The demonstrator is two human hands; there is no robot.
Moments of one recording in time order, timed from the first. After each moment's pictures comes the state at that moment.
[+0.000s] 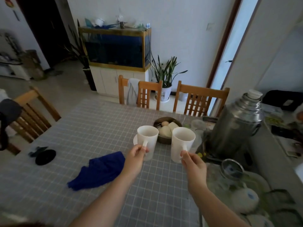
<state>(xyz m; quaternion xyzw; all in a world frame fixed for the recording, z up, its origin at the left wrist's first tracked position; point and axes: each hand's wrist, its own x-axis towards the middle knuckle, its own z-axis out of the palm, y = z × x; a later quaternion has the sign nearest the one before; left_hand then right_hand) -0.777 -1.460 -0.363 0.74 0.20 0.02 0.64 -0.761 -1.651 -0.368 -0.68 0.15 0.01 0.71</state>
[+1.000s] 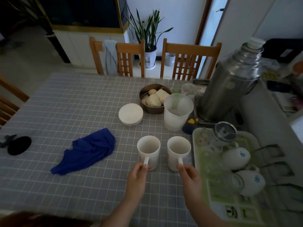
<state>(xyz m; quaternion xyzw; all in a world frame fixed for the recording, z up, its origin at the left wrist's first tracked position) -0.856 -1.509 -0.476 0.73 0.24 -0.08 0.63 -0.841 -1.675 -0.487 -0.70 0.23 -0.01 0.68</state>
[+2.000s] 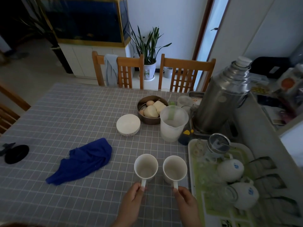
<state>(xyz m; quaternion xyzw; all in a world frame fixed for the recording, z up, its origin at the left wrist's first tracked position) -0.878 -1.504 -0.492 0.76 0.21 -0.14 0.60 -0.864 -1.693 -0.511 -0.74 0.23 0.06 0.63</state>
